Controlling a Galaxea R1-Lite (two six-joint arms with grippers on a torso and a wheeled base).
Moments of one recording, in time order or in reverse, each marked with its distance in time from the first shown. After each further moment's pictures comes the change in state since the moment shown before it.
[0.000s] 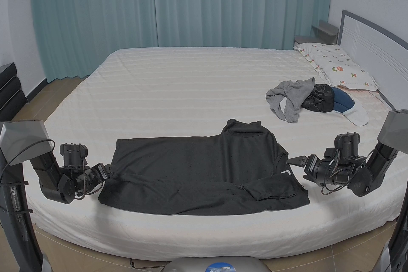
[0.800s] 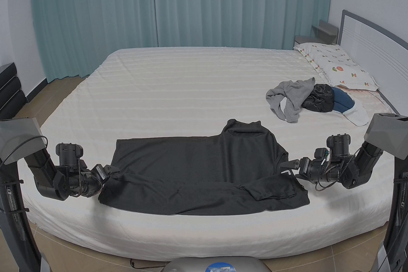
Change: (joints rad) left arm 0.039 -0.034 -0.005 0.123 -0.257 -0.171; right arm -0.071 0.196 -0.217 0.083 0.196 -0.185
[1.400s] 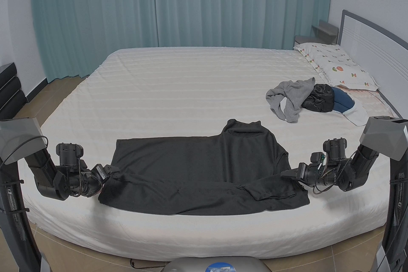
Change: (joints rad) left arm 0.001 0.004 -0.004 -0.001 0.000 -0.004; right arm 0.011 0.045 -0.013 0.004 0.017 -0.067
